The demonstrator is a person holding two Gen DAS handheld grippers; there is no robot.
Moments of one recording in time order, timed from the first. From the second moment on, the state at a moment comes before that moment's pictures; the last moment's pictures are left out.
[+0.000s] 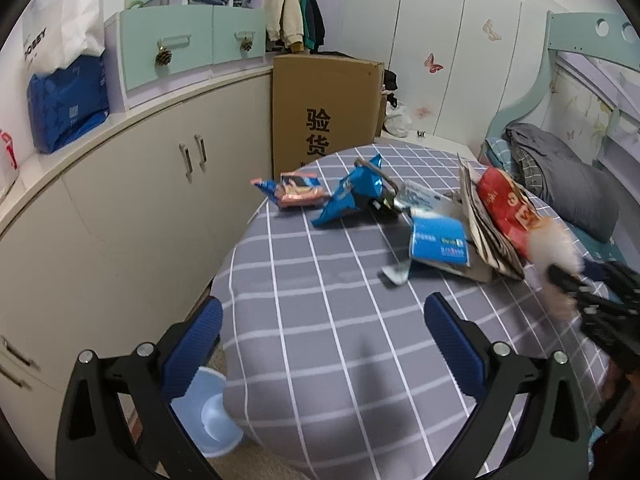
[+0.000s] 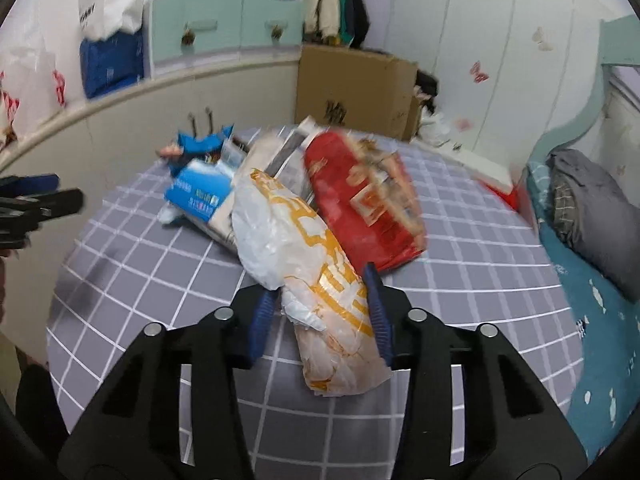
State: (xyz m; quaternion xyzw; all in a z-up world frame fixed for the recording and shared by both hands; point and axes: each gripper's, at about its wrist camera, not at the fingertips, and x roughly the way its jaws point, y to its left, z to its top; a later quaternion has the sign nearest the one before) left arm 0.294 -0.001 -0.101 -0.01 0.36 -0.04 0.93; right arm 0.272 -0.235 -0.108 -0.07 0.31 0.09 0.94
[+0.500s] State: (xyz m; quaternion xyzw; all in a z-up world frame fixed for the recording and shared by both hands) left arm 0.384 0.044 -0.099 -0.08 0.36 -0.01 0.93; right arm 0.330 -0.206 -0.042 -0.01 0.24 0.11 0.96
